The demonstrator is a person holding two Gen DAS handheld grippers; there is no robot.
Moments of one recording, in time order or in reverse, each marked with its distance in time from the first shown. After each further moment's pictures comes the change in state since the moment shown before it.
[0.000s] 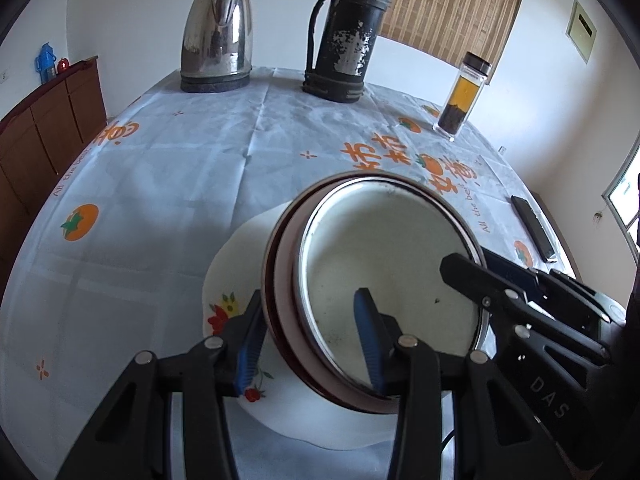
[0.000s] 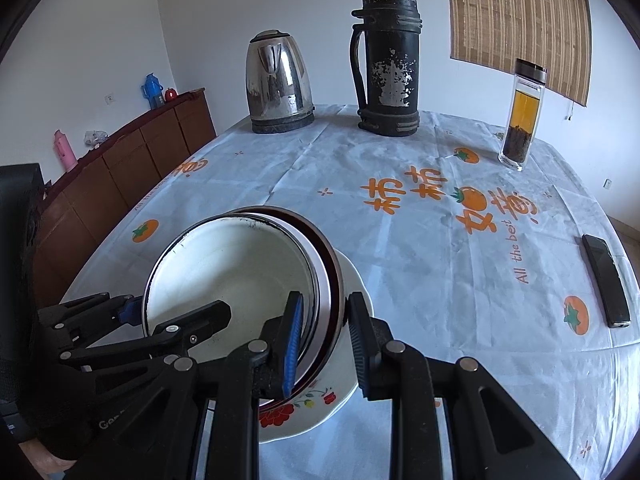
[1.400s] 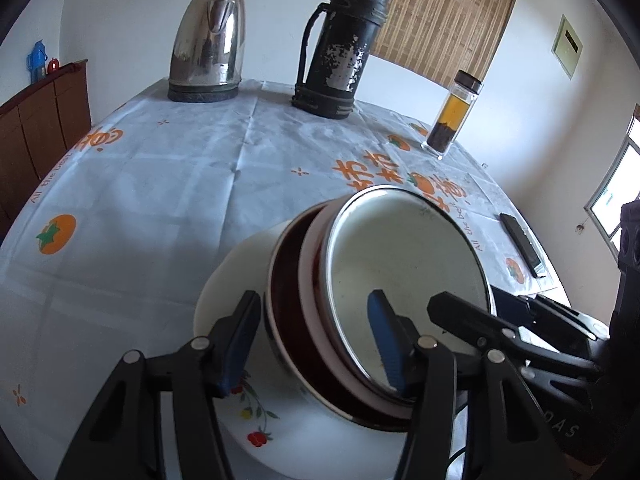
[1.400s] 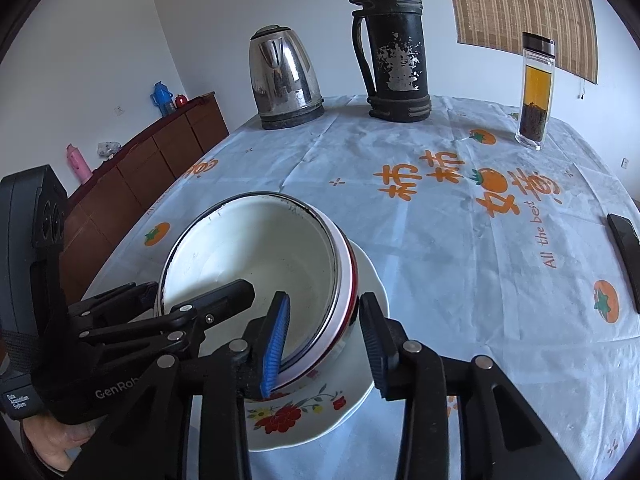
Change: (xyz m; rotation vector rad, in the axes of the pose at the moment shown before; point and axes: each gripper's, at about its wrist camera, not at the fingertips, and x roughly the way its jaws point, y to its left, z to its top) left arm 0.014 0.013 0.006 -0.008 -0.077 -0.071; right arm 0.014 -0.007 -0.005 0.042 0.010 0.087
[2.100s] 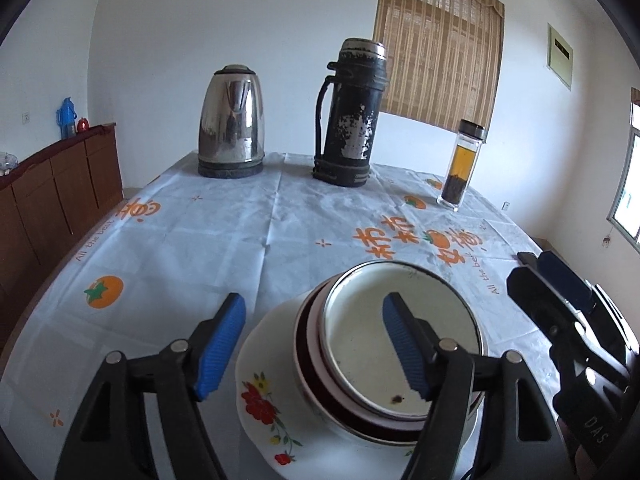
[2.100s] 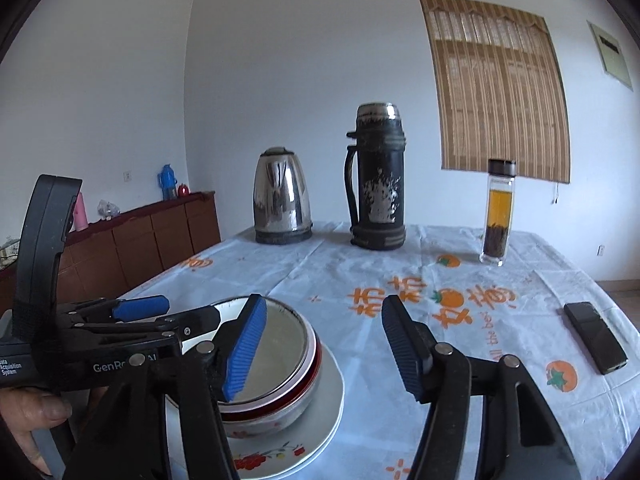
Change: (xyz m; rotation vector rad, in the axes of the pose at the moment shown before) left arm -0.033 -0.011 0.002 0.069 -0.261 0.118; right arm -0.060 0.001 -0.024 -0.115 -0.521 -0.089
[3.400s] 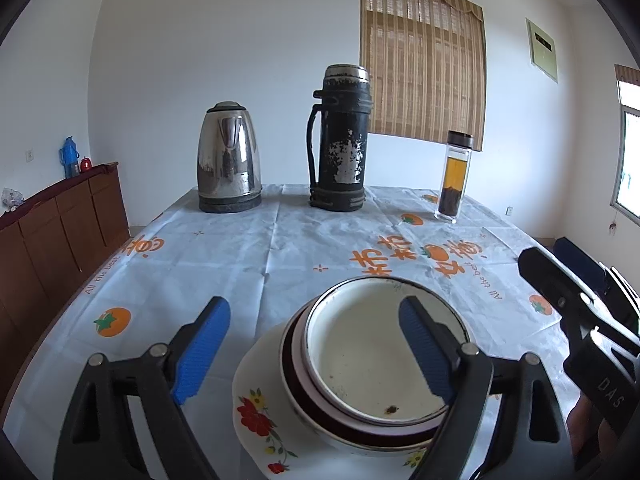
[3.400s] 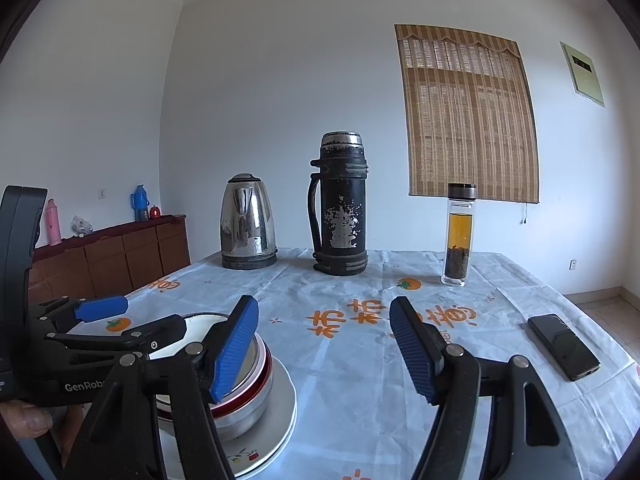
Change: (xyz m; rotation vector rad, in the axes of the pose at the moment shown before) left arm -0.011 -0.014 -0.004 0.076 -0.109 0.031; right arm -0.013 -0.015 -0.003 0.003 -0.081 -0.116
